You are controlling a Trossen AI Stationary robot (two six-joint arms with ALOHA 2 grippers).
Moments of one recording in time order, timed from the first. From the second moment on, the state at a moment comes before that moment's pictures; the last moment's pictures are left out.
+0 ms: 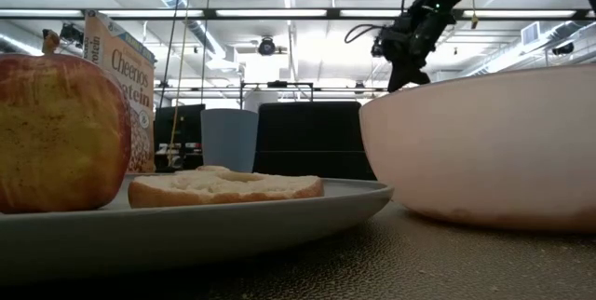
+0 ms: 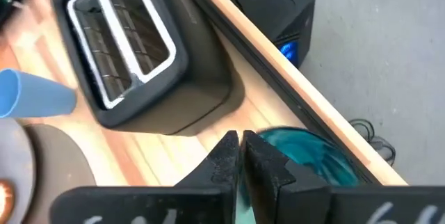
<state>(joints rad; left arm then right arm) 0.07 1.00 0.96 -0.10 -0.04 -0.51 -1.08 1.75 1.71 -1.11 -0.51 -0.23</state>
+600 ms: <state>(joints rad) 0.07 1.00 0.96 -0.10 -0.04 -0.53 -1.05 1.69 1.71 -1.21 -0.48 -0.24</state>
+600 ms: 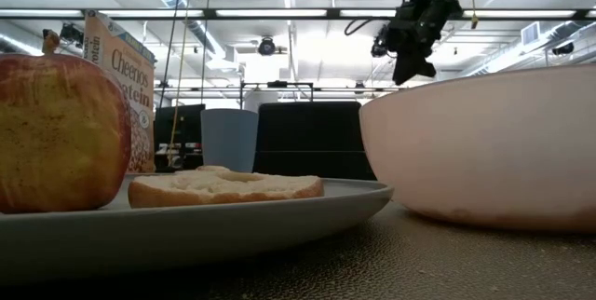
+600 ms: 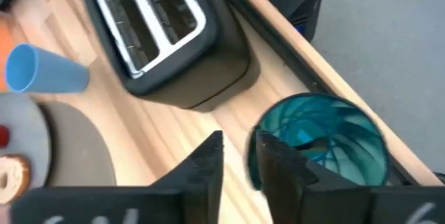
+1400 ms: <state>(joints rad) 0.07 1.00 0.96 -0.11 -0.03 -0.53 -0.91 1.65 1.71 -1.22 -0.20 -0.31</state>
